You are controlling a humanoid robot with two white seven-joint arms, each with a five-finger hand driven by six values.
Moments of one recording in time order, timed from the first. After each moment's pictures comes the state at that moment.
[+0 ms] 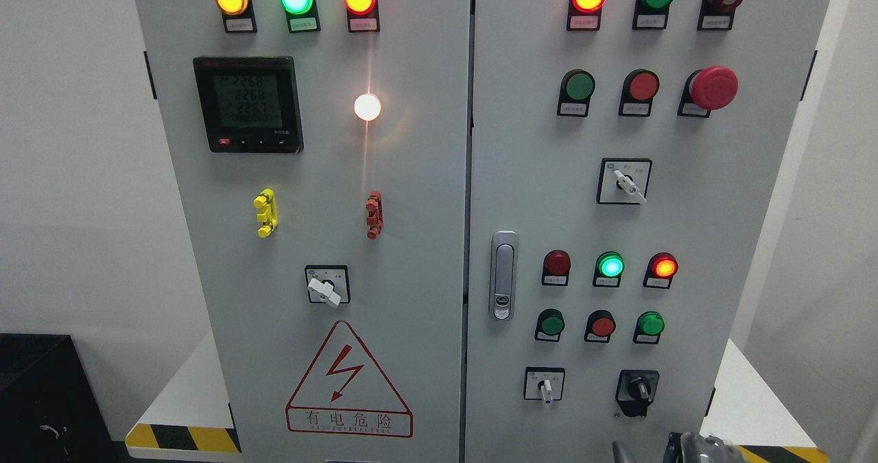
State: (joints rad) left arm 0.00 -0.10 -0.14 0.00 0.10 -0.06 0.15; right arm -0.03 0.09 -0.08 -1.81 1.12 0.19 -0.03
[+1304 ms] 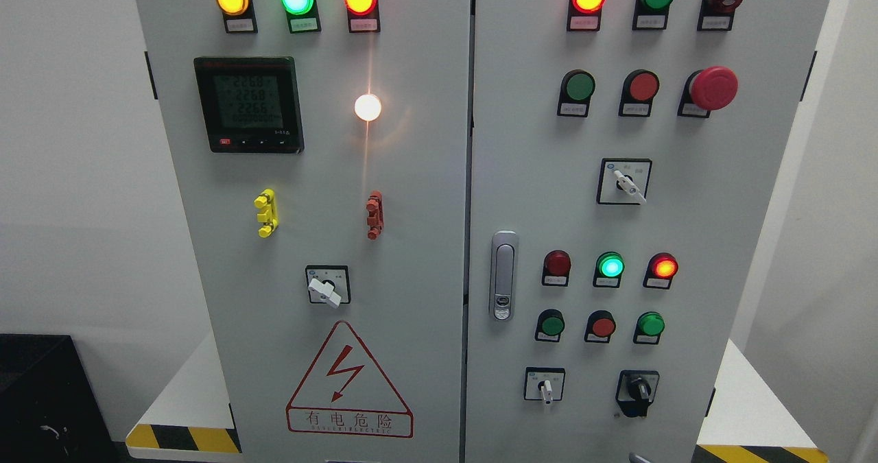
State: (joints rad) left arm 0.00 -0.10 -0.14 0.00 0.10 -0.06 0.15; right arm 0.23 0.12 -0.02 -1.91 0.07 -0.16 0.05
